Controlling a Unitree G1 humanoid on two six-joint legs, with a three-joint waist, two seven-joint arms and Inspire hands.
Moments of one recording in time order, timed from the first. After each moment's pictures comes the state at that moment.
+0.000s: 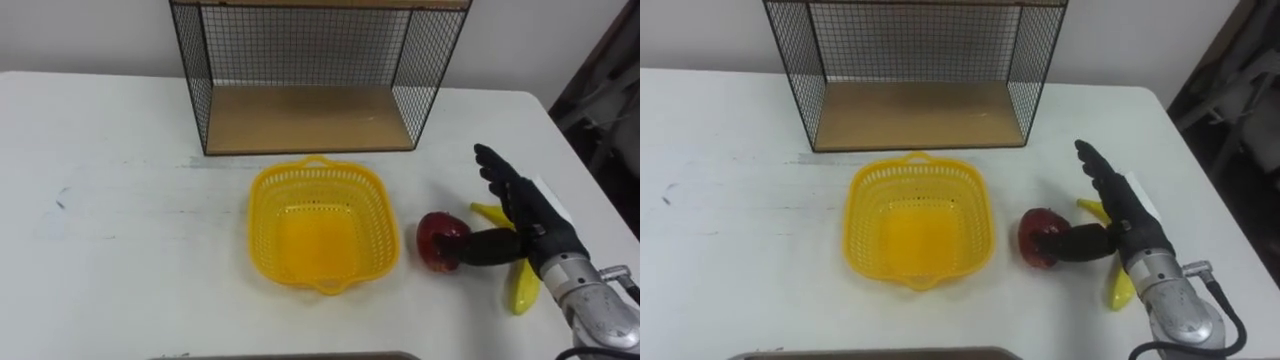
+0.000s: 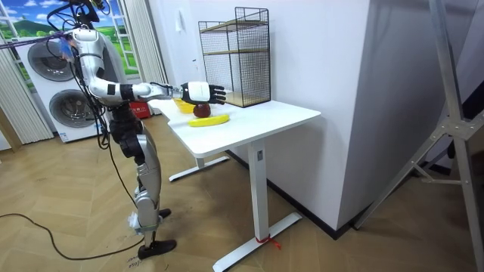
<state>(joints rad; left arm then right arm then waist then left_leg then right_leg) 0.28 0.23 0.11 1.03 0.43 0.06 -0.05 0.15 -0.39 -0.09 0.08 -0.05 -0.02 0.17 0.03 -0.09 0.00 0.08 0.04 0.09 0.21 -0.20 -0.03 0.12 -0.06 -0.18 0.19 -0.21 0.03</state>
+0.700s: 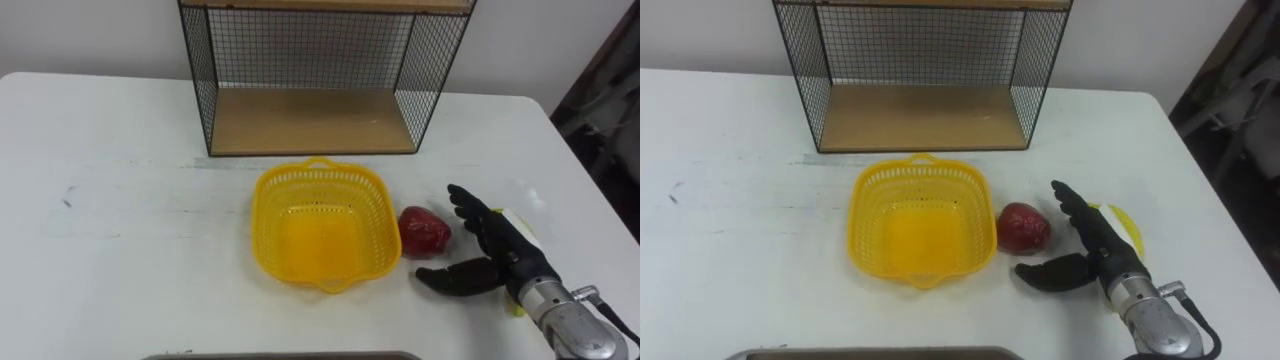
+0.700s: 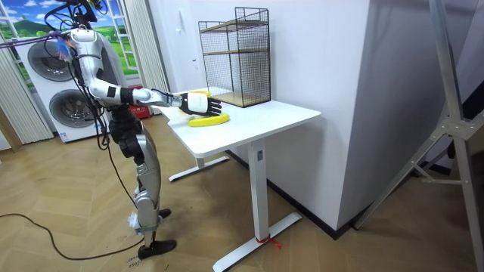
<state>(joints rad) 0.27 0.25 0.11 1.04 0.43 0.06 -0.05 0.14 -0.36 -0.06 0.20 -0.09 -0.03 0.24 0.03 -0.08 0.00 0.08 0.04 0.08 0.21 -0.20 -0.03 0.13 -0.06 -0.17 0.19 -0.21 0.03</state>
